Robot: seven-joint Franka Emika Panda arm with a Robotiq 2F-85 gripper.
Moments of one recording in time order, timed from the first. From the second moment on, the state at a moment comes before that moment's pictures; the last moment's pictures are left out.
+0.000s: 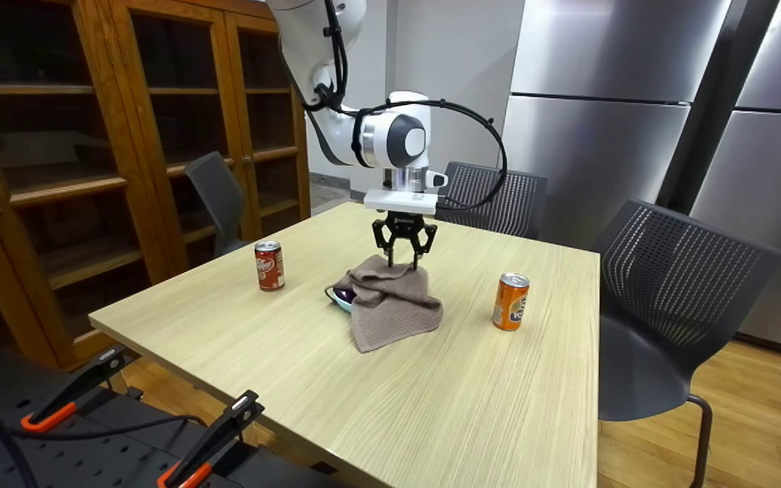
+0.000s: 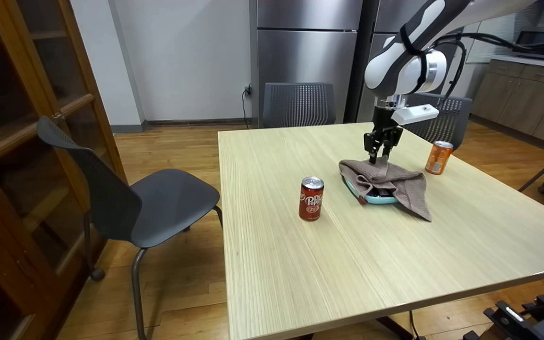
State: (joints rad) arm -0.16 0.94 -0.04 -1.48 -0.04 2.38 -0.32
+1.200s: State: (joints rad) arm -0.19 0.63 0.09 -2.06 -0.02 2.73 -0.40
